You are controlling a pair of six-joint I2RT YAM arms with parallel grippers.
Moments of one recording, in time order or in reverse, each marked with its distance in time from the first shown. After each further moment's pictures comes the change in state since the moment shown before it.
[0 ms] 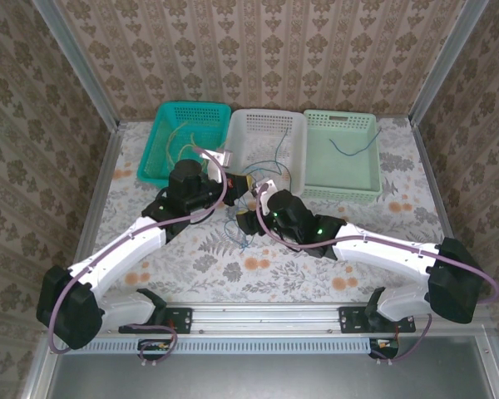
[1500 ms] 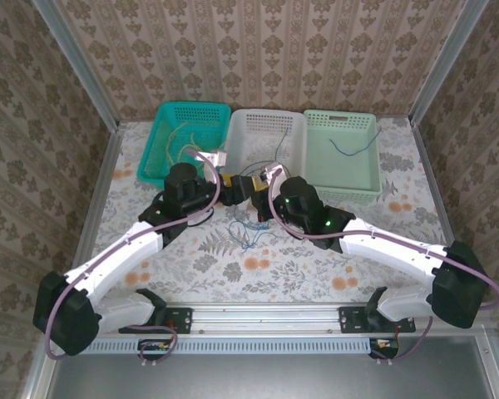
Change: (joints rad) left arm 0.011 -0.066 -0.053 0.034 -0.002 -0.134; right arm -0.095 -0.032 0.015 0.087 -0.083 -0.011
